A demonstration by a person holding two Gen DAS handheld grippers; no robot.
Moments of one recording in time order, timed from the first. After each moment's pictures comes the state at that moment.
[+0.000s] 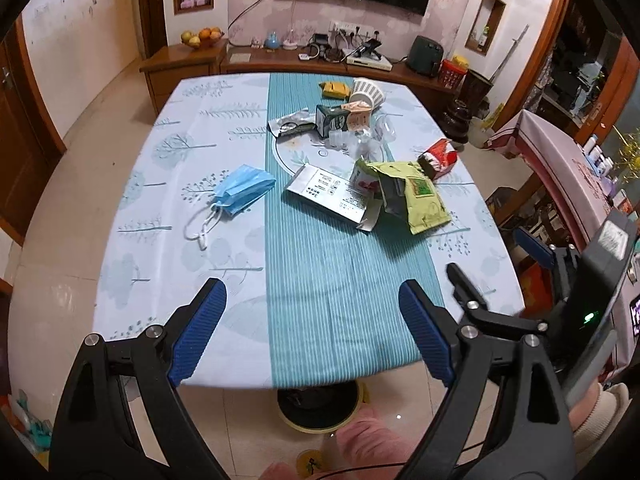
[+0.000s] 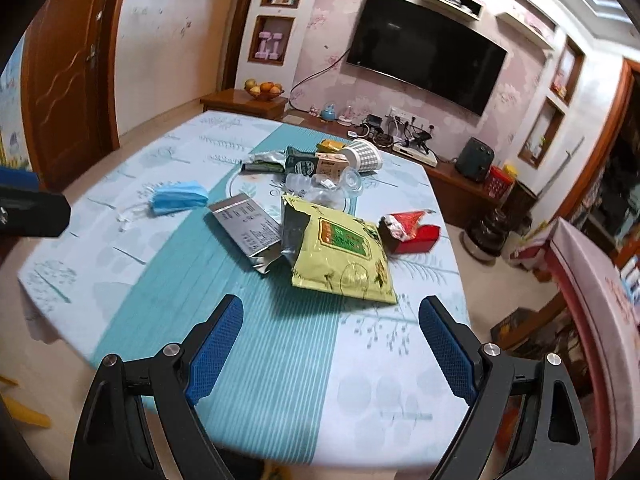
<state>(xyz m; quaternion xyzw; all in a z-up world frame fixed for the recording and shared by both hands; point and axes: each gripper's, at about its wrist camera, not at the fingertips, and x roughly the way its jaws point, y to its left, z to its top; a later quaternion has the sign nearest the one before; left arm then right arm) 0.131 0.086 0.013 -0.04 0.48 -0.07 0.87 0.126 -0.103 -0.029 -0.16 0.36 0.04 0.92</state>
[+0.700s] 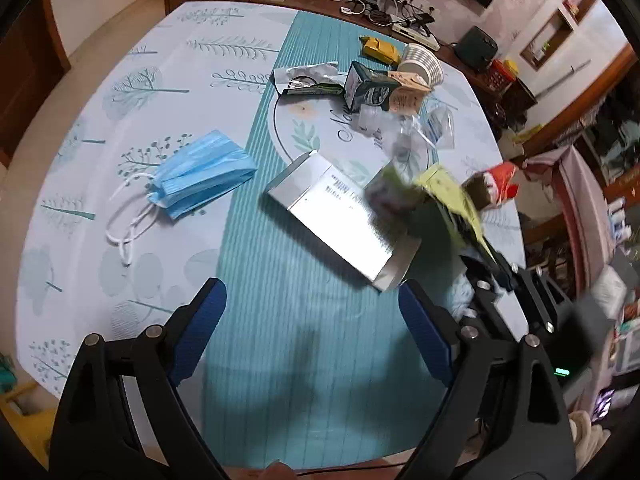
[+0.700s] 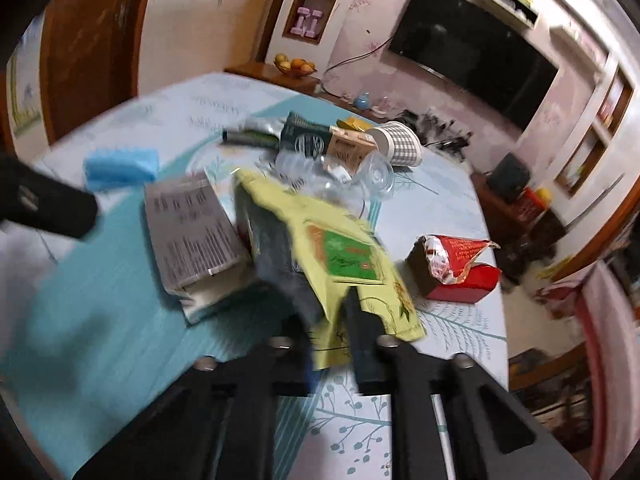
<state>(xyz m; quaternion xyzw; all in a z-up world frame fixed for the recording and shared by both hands) 0.268 0.064 -0.085 -0.14 0.56 -0.03 0.82 0.283 -0.125 -0.113 -0.19 0.39 0.11 0.90</state>
